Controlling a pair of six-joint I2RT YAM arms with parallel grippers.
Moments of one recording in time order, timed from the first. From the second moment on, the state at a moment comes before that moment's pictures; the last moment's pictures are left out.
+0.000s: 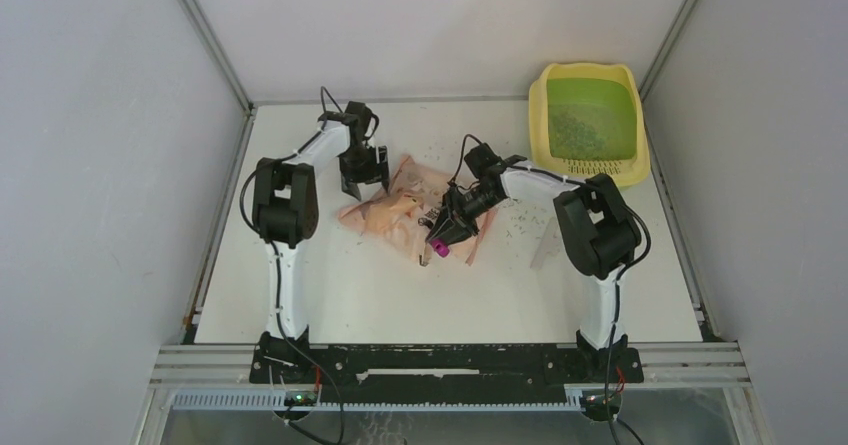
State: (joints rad) left arm -0.24 2.26 1.85 -0.99 0.12 -0.36; right arm 0.51 1.97 1.31 -0.67 -1.05 0.80
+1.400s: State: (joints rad) left arm -0.25 2.24 1.84 -0.94 0.08 -0.32; right arm 0.58 2.27 1.26 0.49 -1.10 1.21
